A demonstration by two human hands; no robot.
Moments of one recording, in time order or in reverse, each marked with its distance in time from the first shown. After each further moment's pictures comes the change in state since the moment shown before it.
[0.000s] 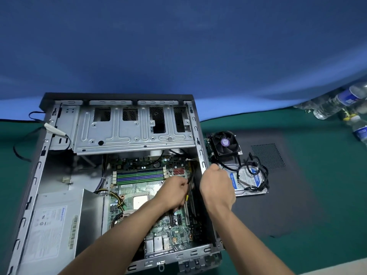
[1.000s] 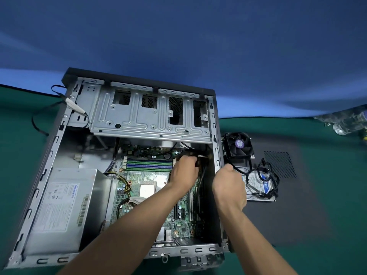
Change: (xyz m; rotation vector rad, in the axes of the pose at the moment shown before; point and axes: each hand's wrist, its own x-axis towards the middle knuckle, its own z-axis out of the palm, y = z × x) left_hand 0.034 0.010 0.005 0.290 0.388 0.084; right_hand 0.007 0.001 0.004 -0.048 -0.006 0.015
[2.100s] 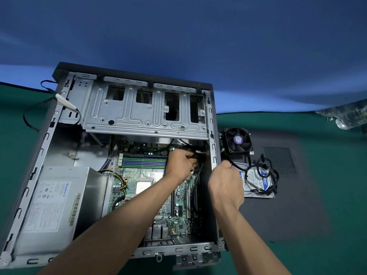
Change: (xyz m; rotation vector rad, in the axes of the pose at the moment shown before) left_hand 0.011 -0.001 0.000 -0.578 0.003 -0.257; right_hand 0.001 0.004 0.002 -0.075 0.002 -0.029
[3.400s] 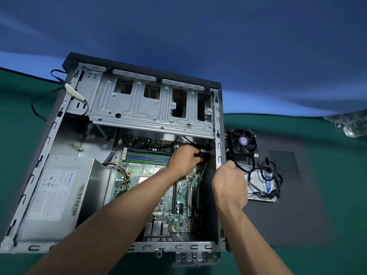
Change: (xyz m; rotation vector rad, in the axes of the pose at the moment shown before) left_hand 0.010 -0.002 -0.009 0.466 -0.084 0.256; right_hand 0.002 -0.003 -0.001 0.027 0.009 0.033
